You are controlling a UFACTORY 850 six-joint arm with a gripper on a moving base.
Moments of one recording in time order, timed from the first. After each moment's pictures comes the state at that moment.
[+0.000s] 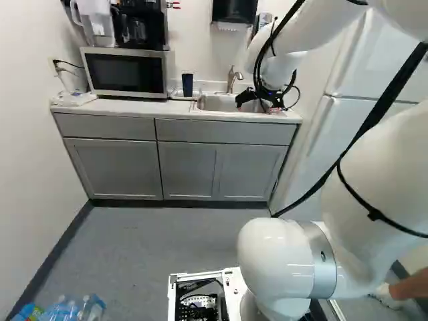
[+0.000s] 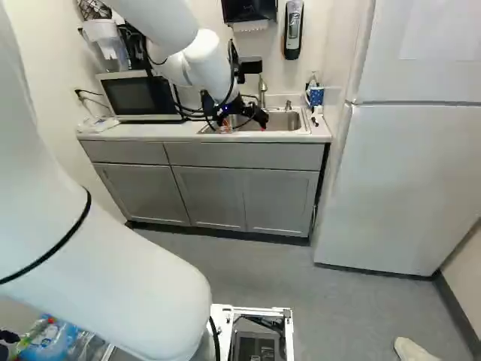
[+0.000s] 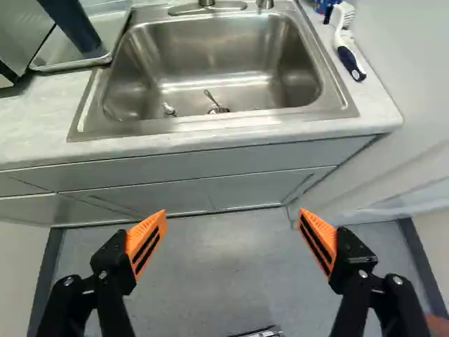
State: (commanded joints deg) arm -10.4 8.6 -50.5 0.0 -15.0 0.6
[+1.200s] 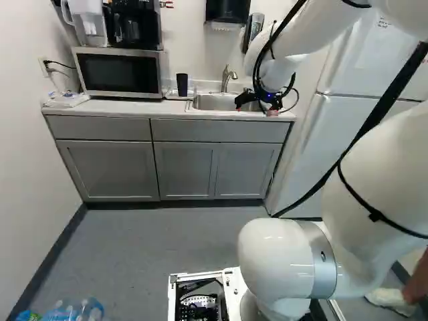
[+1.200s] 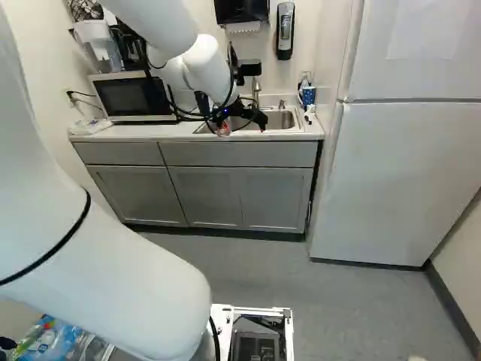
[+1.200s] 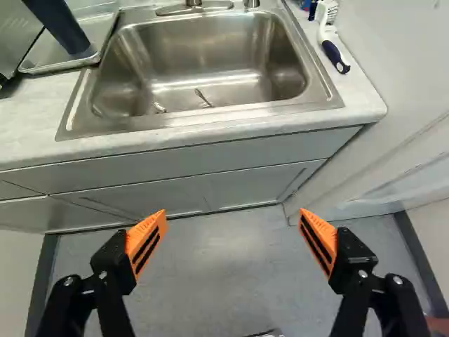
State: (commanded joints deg) arm -10.0 8.9 -48.7 0.0 -12.3 0.6
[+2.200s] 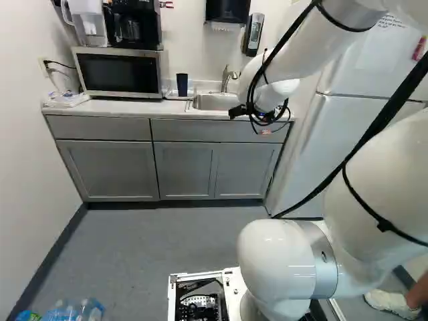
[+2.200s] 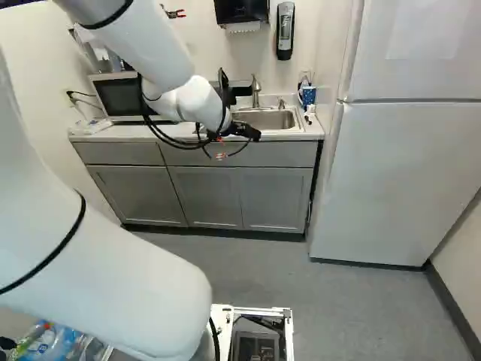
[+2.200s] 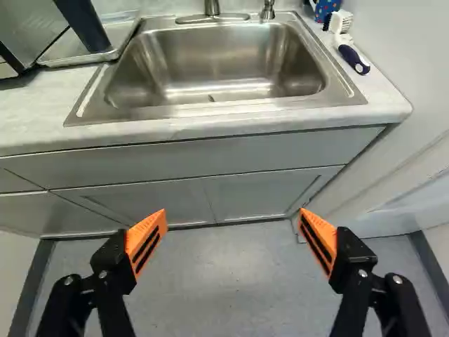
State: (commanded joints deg) arm -7.2 10.9 -36.5 0.0 5.0 0.4
